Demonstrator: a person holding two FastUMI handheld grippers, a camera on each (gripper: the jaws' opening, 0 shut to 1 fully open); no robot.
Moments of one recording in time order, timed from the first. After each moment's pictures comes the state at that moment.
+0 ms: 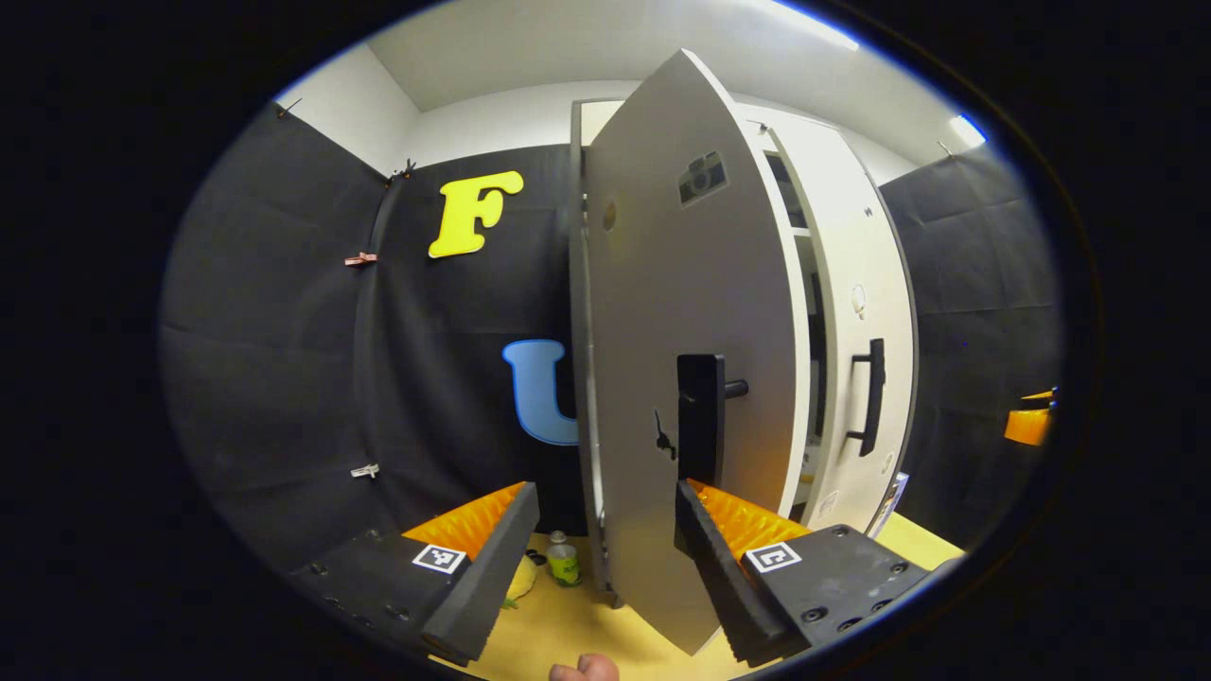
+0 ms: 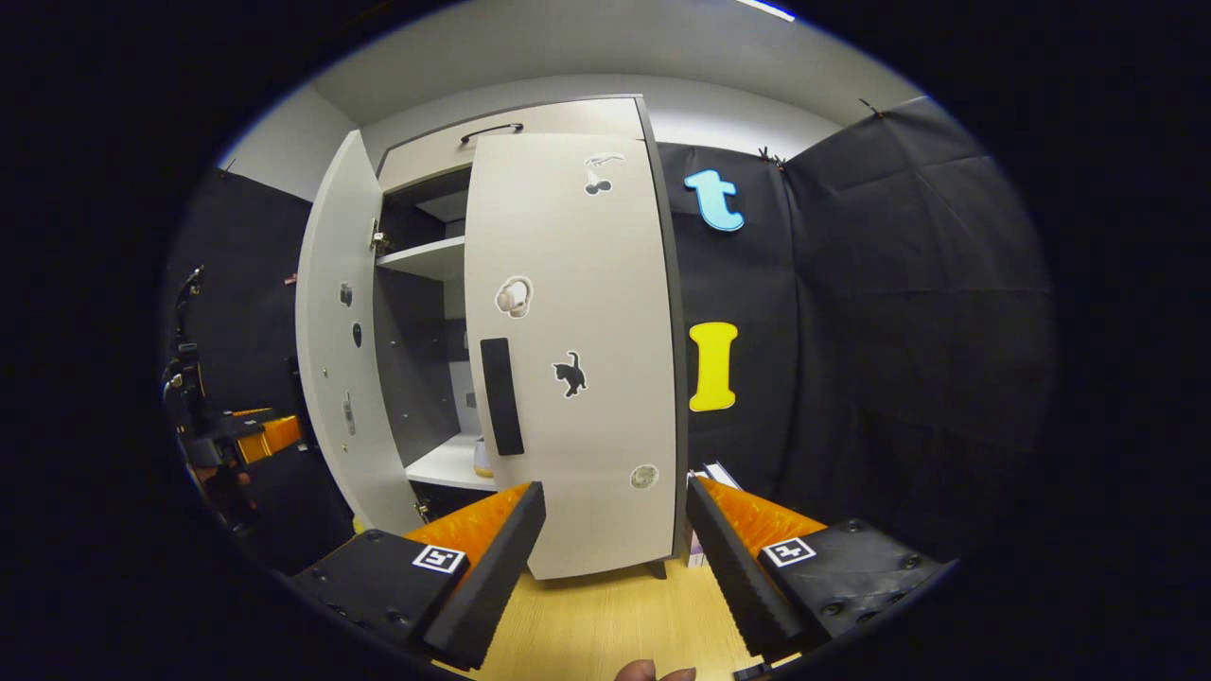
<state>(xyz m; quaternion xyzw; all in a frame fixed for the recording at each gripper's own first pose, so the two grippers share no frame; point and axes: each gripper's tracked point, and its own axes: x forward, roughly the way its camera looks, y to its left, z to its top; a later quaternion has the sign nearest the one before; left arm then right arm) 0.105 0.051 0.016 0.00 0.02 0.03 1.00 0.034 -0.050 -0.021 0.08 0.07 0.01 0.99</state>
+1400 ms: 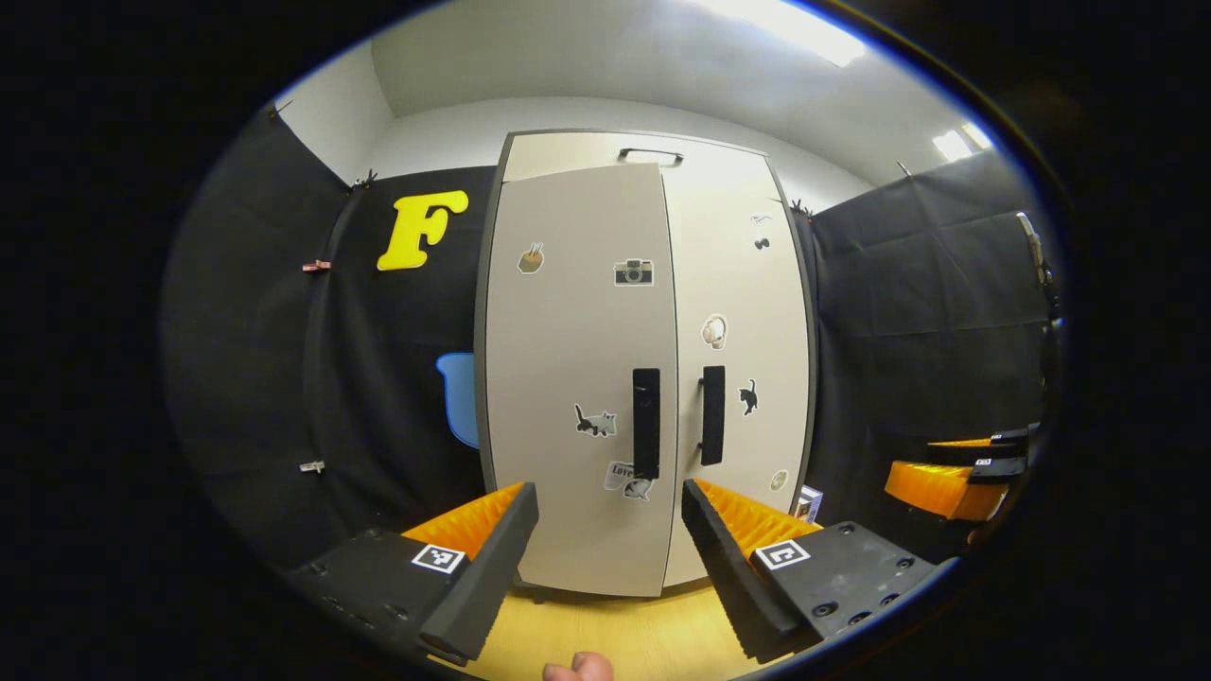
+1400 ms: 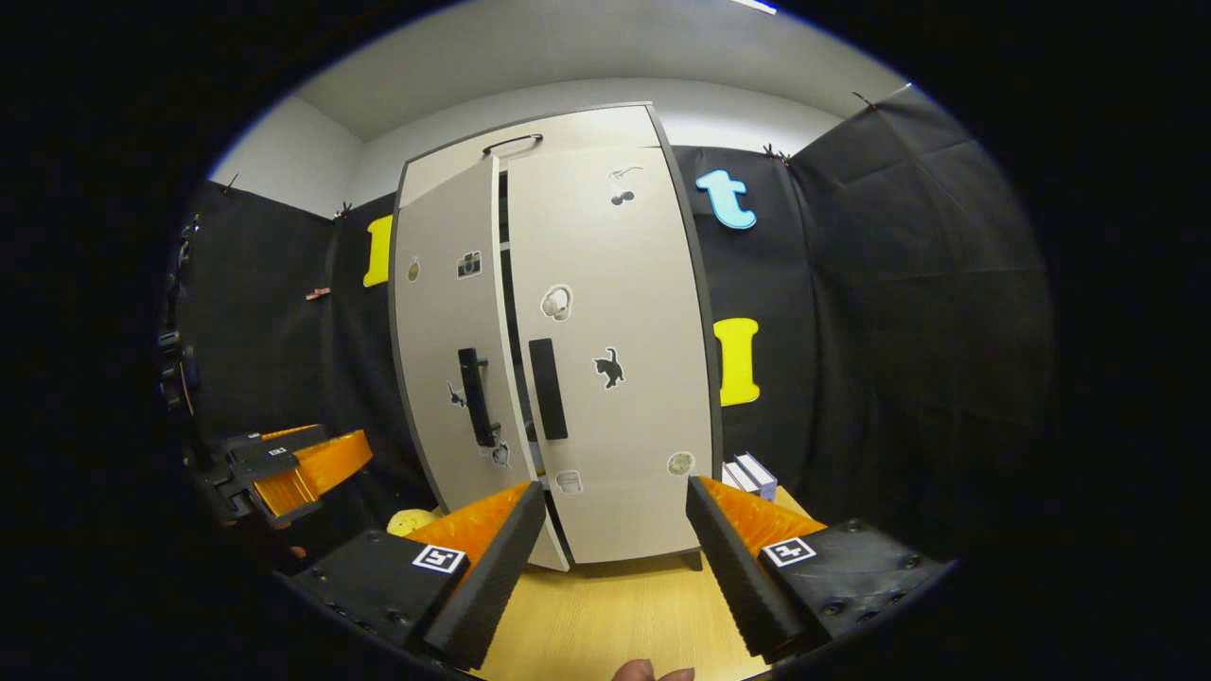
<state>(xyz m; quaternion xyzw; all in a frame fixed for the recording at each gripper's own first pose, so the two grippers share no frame) 0.020 -0.056 0.032 -0.01 -0.01 -0.04 1.00 -0.001 -0.010 -0.020 0.10 0.06 0.04 0.99</state>
